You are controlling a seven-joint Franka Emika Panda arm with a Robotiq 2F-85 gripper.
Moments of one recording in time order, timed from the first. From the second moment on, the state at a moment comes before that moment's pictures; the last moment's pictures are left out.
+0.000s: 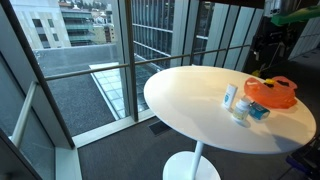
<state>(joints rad) -0.11 0.10 -0.05 -1.91 -0.22 1.86 0.59</state>
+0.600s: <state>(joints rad) -0.10 0.18 -0.11 -1.89 -0.22 1.89 0.62</state>
